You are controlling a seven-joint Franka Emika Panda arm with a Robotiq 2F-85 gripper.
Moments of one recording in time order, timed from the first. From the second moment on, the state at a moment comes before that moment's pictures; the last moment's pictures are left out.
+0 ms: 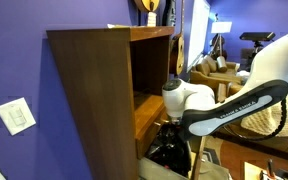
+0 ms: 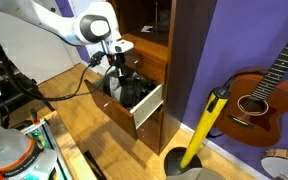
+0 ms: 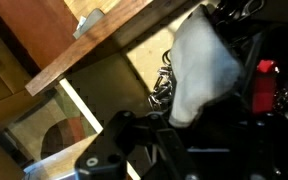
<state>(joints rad) 0.03 -0.10 -0.01 -2.38 -0.37 2.17 0.75</state>
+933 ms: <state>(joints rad) -0.01 -0.27 -0.01 -2.39 -0.07 2.10 0.79</state>
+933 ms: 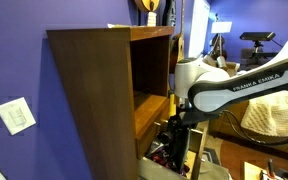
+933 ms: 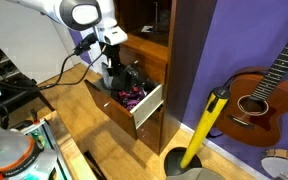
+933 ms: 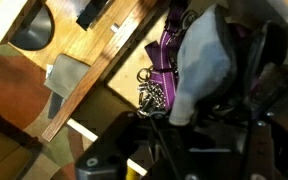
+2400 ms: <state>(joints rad) -0.13 -0.31 -0.15 -2.43 0.48 2.02 0.47</state>
